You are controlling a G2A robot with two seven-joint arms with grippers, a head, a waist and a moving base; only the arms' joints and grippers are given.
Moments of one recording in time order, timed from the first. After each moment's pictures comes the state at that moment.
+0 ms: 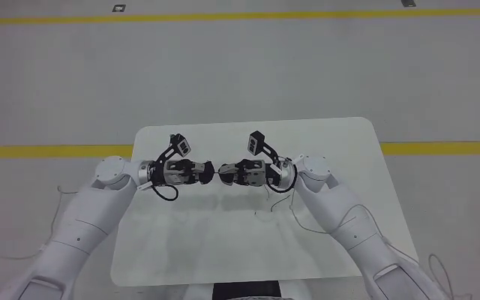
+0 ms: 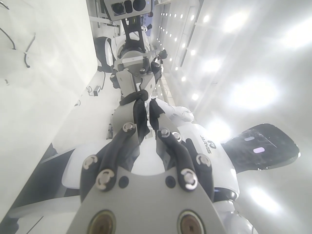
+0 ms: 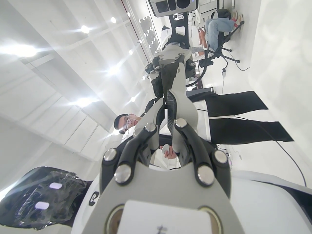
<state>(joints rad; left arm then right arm) 1.10 -0.96 -1.04 -1.27 -0.84 -0.14 -1.33 -1.07 -1.32 0.97 -1.27 0.61 0.11 1.10</state>
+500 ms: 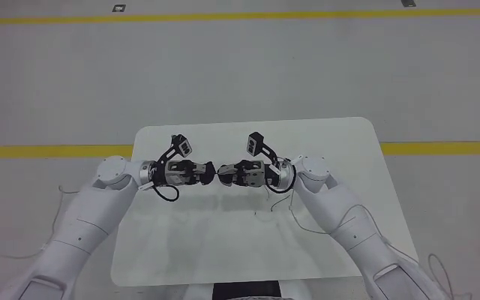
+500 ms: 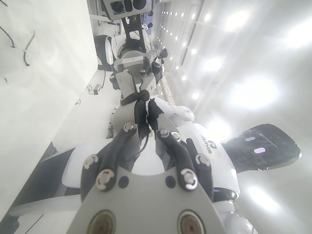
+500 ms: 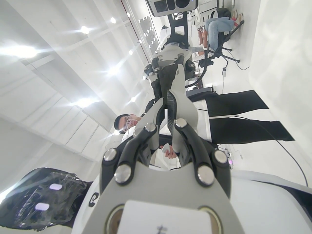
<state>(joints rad) 1.09 -0.96 -1.04 -1.27 -0.84 -0.13 -1.34 -1.07 -1.32 0.95 -1.27 0.62 0.11 1.09</state>
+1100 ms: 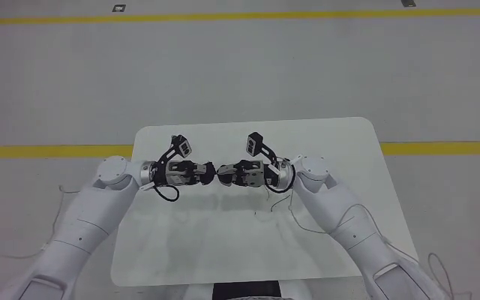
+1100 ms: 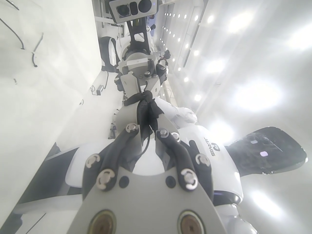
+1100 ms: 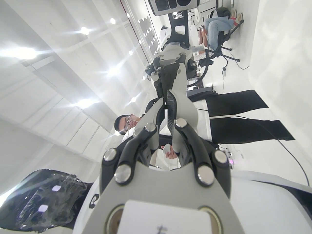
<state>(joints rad) 1.09 -0.96 -1.03 -1.26 -0.82 -0.14 -1.32 -1.06 -1.31 0.94 -1.26 0.63 0.11 1.08</state>
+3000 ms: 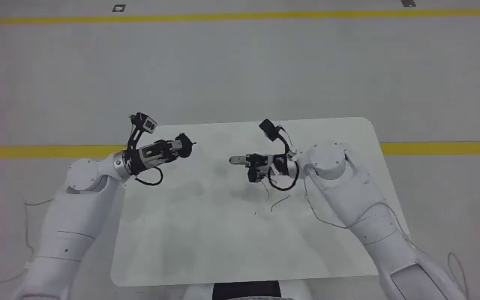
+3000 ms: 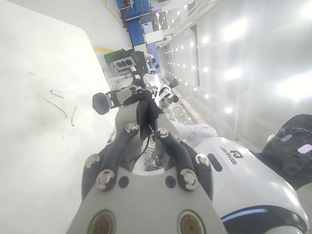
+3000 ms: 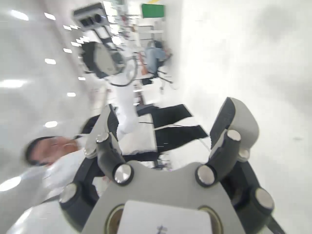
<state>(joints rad) 1.23 -0.99 -1.36 -1.38 -0.65 -0.34 -1.17 -1.02 -1.22 0.99 -1.52 -0.07 0.27 1.09</state>
